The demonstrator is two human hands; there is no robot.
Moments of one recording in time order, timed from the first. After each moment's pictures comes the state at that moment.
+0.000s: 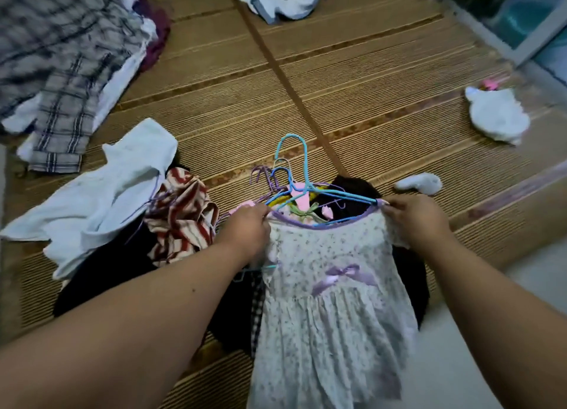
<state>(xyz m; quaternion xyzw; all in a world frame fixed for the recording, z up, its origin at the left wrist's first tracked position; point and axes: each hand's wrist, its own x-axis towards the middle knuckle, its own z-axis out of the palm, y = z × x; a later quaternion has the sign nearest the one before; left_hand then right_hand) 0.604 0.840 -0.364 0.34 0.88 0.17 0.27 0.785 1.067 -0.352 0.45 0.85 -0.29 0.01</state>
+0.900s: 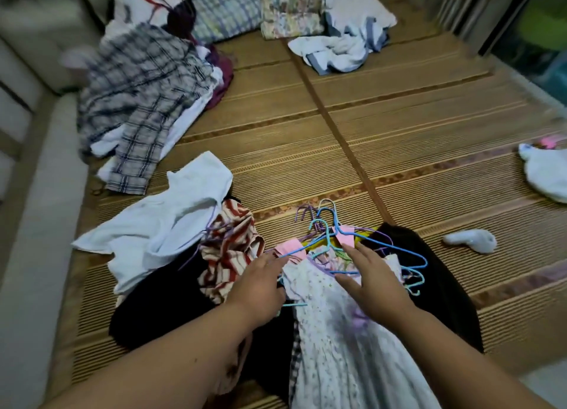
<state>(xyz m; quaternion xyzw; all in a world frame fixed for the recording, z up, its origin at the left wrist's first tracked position) 0.582 0.764 -0.381 0.30 0.89 0.14 0.31 0.709 0.952 -0.368 0.27 0.91 -0.29 0.10</state>
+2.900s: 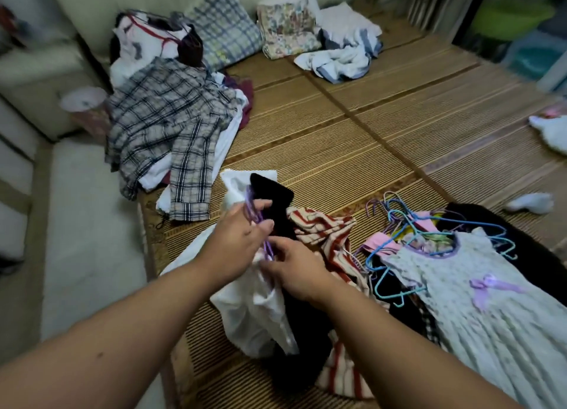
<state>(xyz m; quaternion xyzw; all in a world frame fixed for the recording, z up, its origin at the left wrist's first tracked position) 0.369 0.552 -0.297 0.39 0.82 0.37 0.19 0.479 0.643 -0.327 0.22 0.78 -0.58 -0.01</state>
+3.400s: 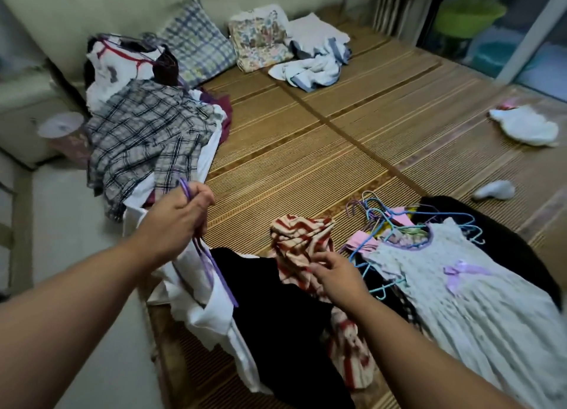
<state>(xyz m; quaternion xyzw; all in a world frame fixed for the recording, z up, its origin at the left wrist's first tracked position) 0.330 0.545 -0.232 0.38 0.76 0.47 0.23 0.547 0.689 -0.347 0.46 0.71 -0.53 -0.03</state>
